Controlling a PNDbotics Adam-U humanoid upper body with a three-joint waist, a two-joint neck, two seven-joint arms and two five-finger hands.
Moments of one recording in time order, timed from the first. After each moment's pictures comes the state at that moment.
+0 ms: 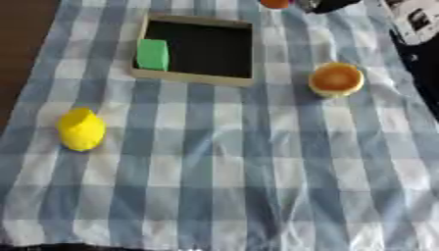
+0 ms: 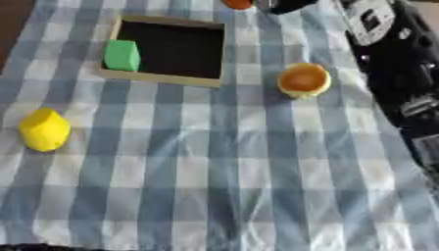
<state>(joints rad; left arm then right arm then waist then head) -0.33 0.31 0.08 -1.98 0.35 -0.24 -0.23 -0.91 -0.68 0.13 -1.24 0.44 -0.49 0.37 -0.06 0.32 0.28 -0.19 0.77</state>
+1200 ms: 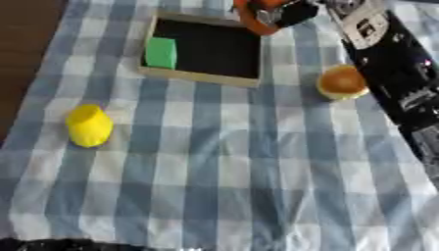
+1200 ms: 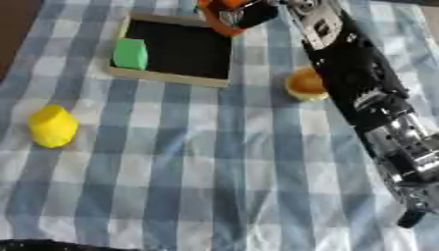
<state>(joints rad) -0.36 0.30 0.08 -1.98 0.35 -0.24 -0.24 -0.99 -0.51 0.13 -0.99 0.45 -0.56 0.39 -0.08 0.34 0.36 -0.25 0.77</state>
